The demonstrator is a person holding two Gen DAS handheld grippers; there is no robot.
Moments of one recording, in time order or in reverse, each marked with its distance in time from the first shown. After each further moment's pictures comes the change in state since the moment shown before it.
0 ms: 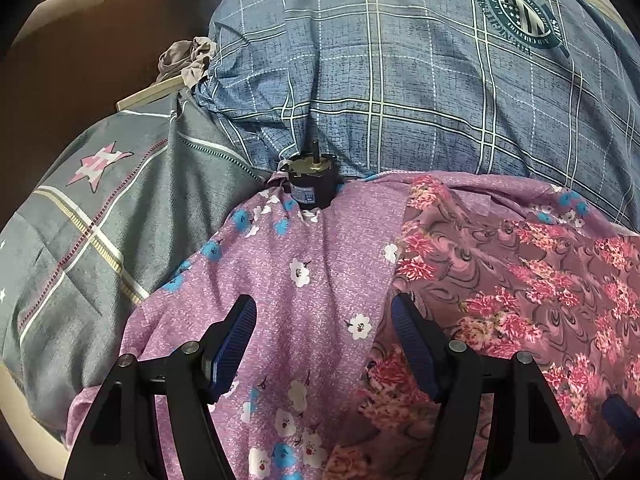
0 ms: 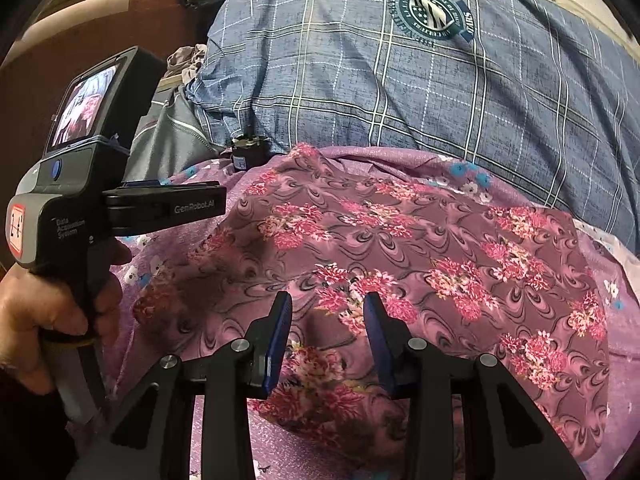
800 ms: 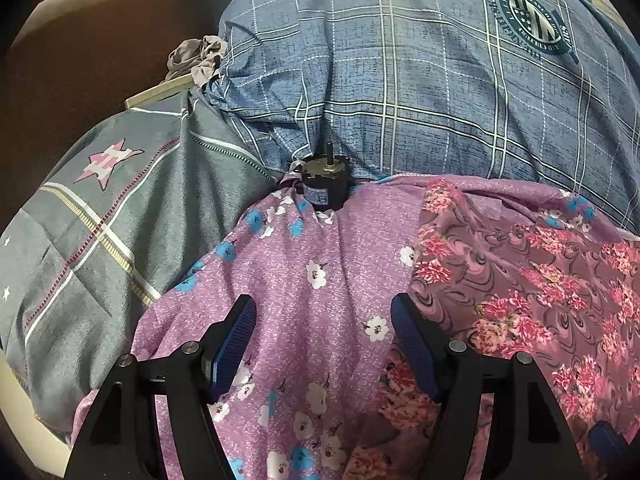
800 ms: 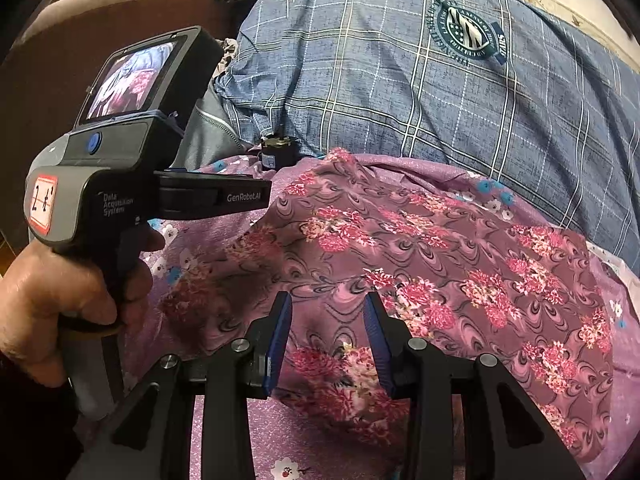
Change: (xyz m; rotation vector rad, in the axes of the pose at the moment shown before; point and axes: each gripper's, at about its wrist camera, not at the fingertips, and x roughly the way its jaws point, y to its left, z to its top) left arm 0.002 0.010 0.002 -0.017 -0.003 0.019; right arm -0.003 0.032 -0.003 -0.078 -0.022 0.017
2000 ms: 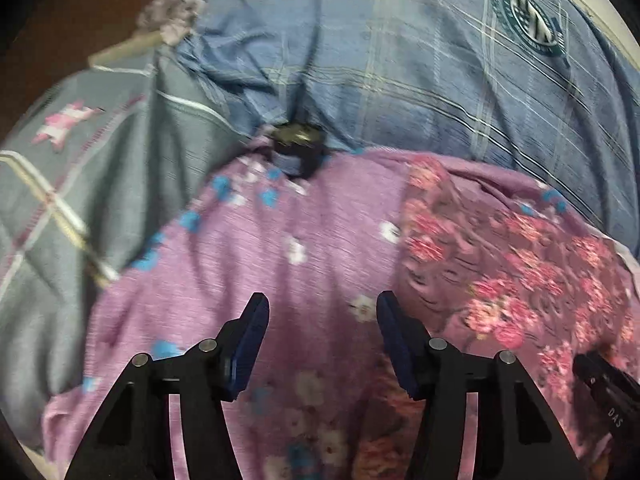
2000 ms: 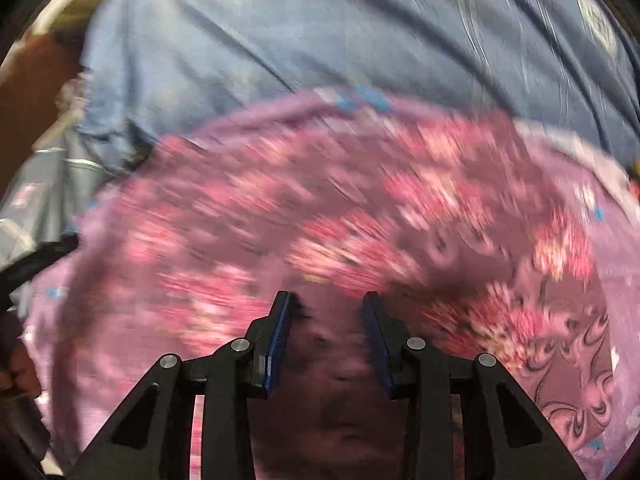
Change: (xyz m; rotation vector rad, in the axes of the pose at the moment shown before) left arm 0.036 0.024 0.003 -0.028 0.118 -0.217; right arm 0.047 -0.125 -0.021 0.422 0.185 -0.144
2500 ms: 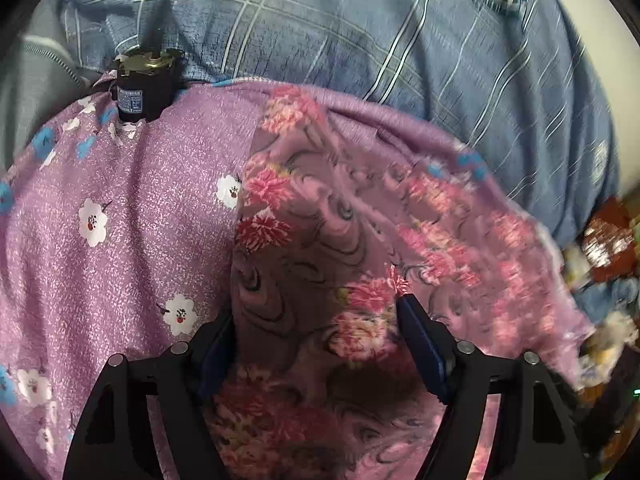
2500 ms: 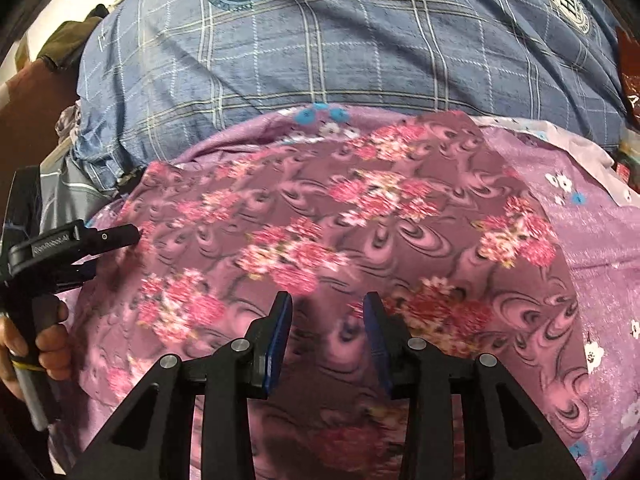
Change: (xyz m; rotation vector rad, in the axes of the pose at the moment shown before) left arm 0.080 -0.024 0.026 -0.007 0.222 -0.392; right arm -0.023 -0.037 -0.007 0.025 -0.079 0.000
